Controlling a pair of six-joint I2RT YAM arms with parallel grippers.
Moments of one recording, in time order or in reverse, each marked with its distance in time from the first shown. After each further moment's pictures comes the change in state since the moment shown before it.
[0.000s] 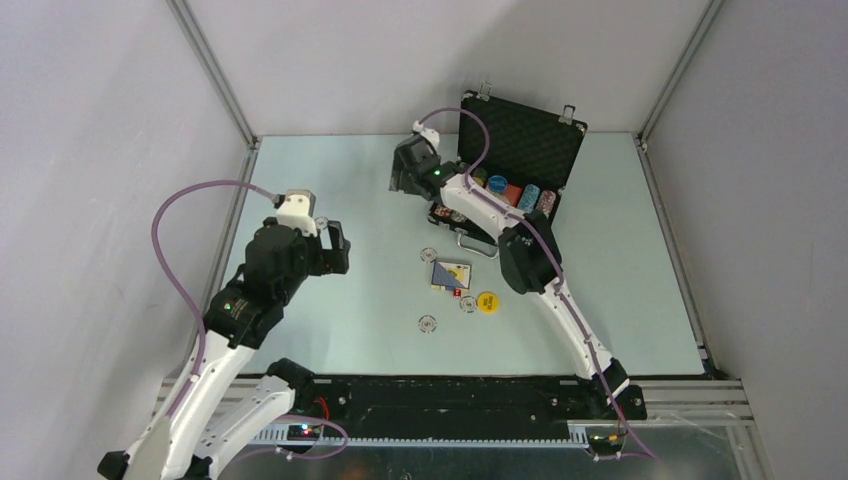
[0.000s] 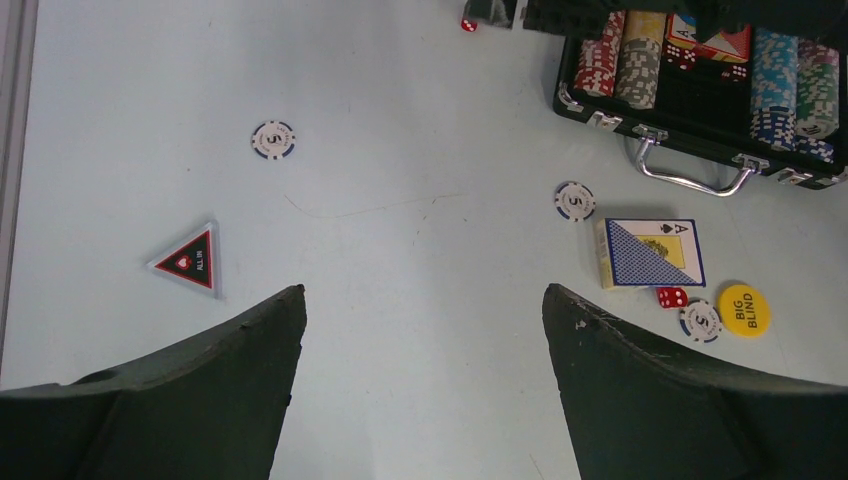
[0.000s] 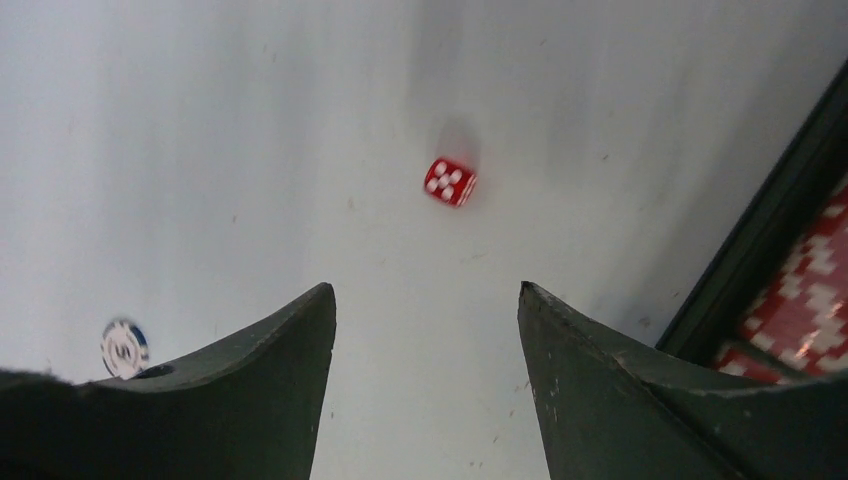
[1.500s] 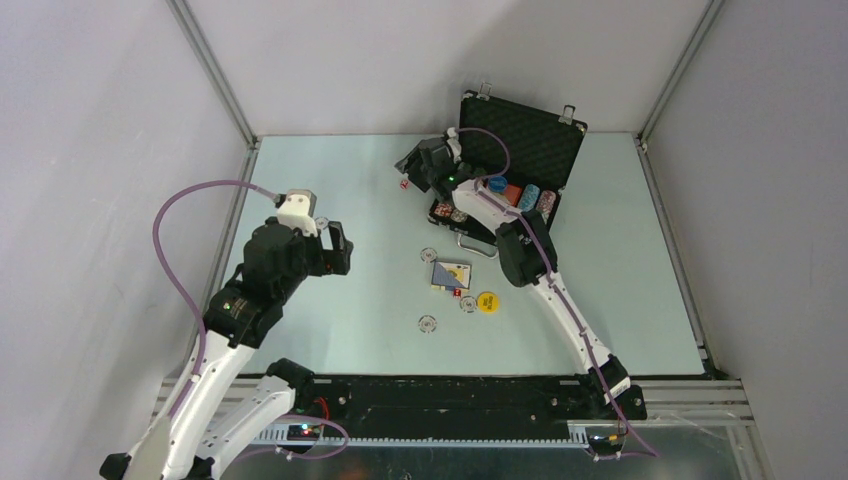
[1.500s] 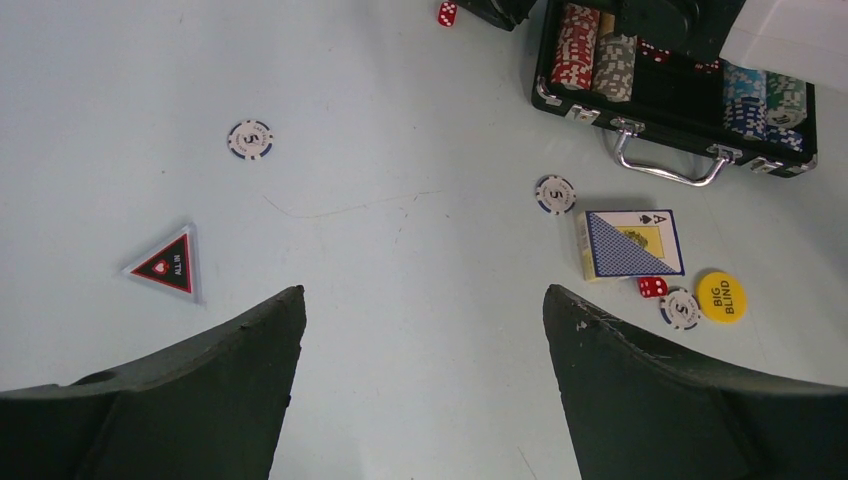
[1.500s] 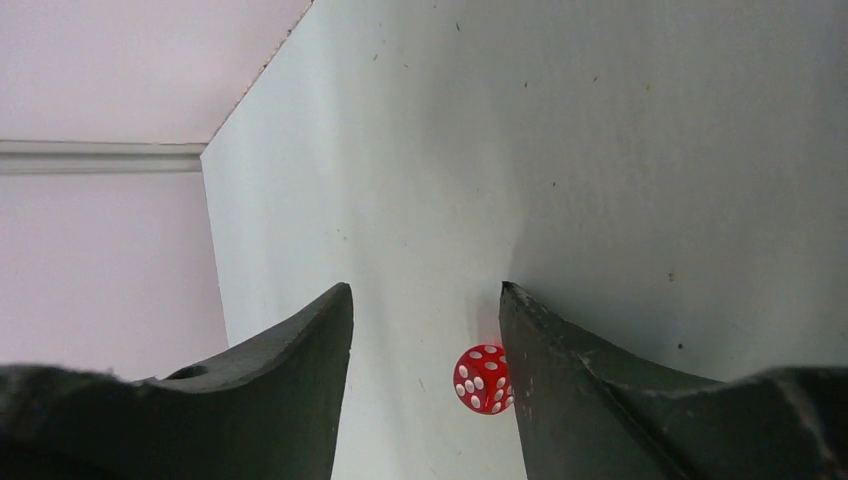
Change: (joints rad) left arm 0.027 0.001 0.000 0.000 0.070 0.000; right arm -0.122 0.224 0.094 0.354 -0.169 0.505
